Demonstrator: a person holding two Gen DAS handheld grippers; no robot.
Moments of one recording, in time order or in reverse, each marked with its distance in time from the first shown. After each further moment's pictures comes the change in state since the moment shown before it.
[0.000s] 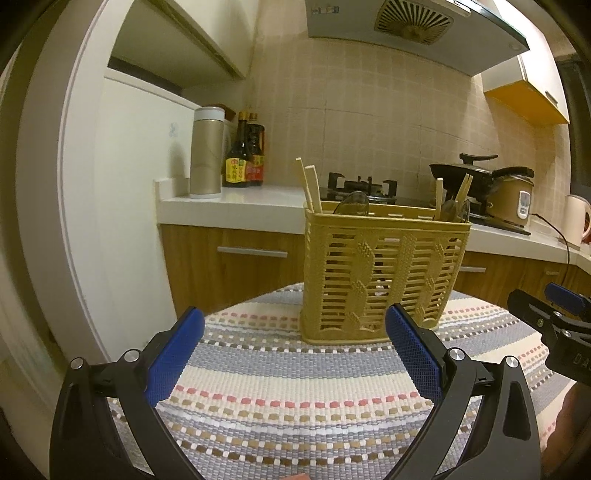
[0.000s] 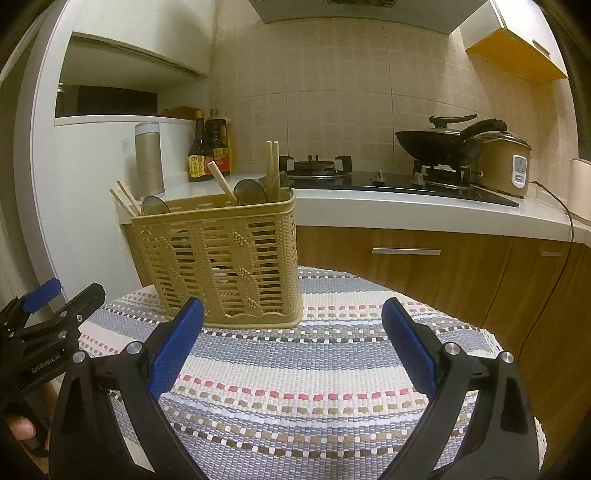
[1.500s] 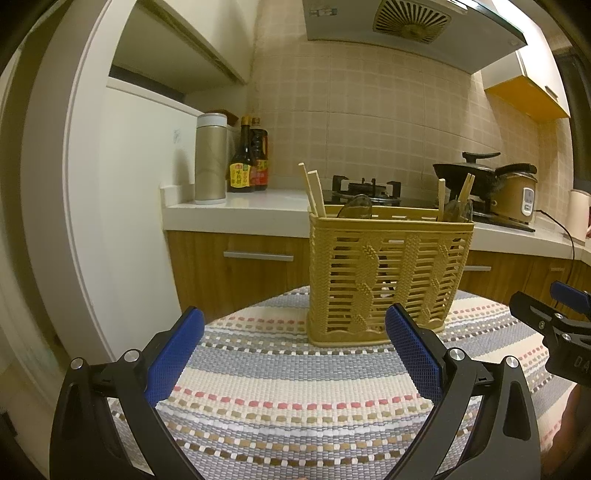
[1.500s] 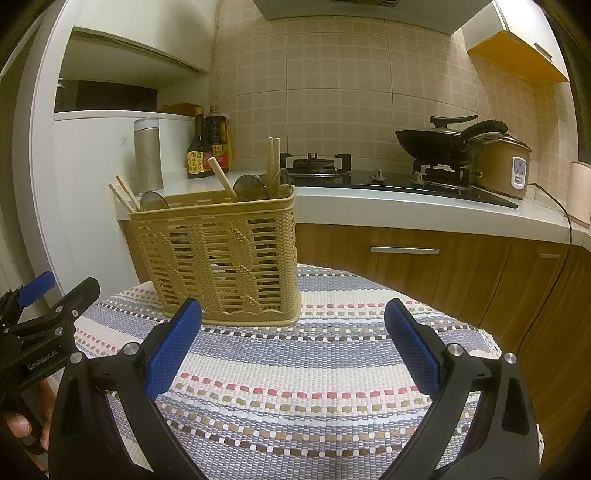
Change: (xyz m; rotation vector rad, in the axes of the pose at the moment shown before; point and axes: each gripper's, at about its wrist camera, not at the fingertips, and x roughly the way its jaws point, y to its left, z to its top) left arm -0.002 -0.001 0.000 0.024 -0.014 0.027; right arm 0.001 0.003 -0.001 -0.012 0.008 -0.013
